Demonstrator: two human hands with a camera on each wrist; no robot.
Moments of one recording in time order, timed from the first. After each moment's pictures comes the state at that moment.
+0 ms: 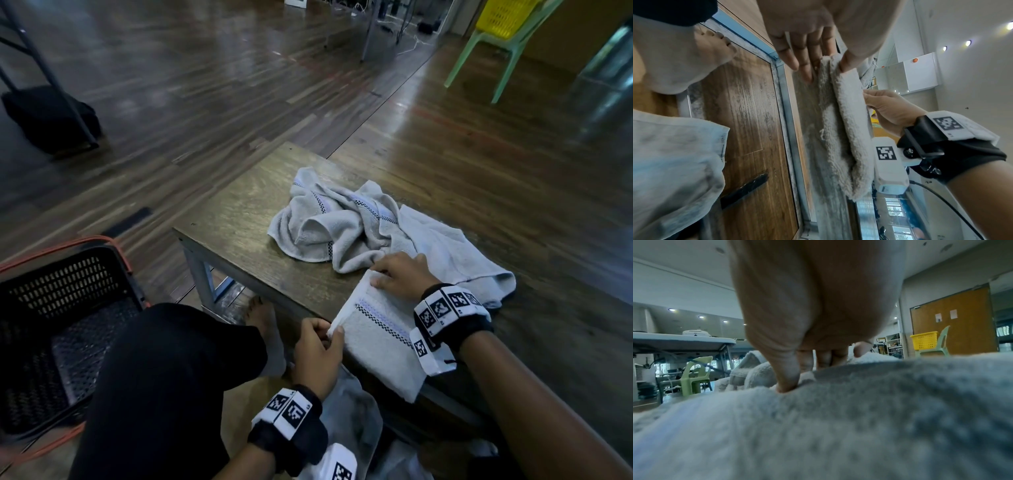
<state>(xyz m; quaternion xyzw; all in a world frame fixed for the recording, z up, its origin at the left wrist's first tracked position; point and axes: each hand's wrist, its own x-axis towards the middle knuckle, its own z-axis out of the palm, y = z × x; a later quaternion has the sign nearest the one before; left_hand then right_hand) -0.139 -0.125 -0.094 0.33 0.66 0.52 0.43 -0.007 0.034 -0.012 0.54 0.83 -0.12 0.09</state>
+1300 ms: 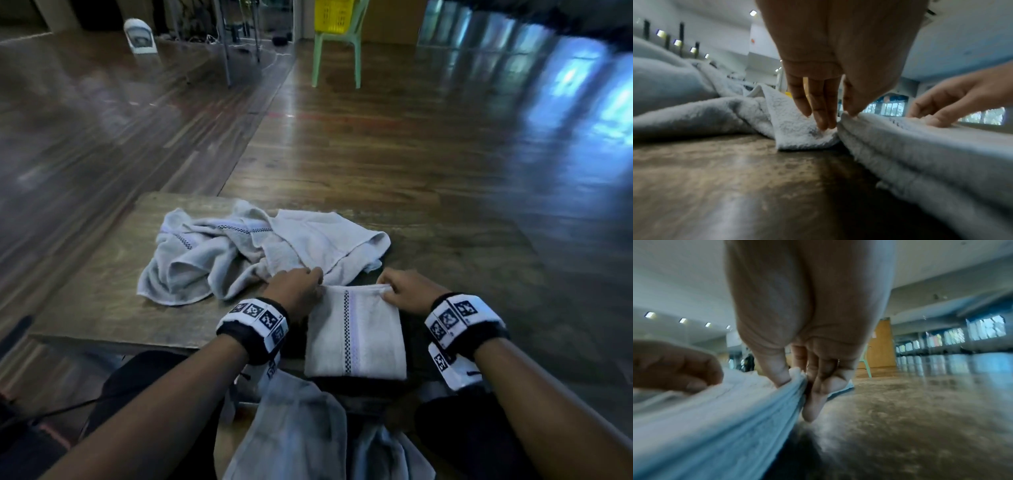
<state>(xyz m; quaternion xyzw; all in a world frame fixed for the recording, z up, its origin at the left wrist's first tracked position) -0.046 -0.004 -0.011 0.89 0.45 0.00 0.10 0.187 -0.048 0.009 0.68 0.69 -0.26 0.00</state>
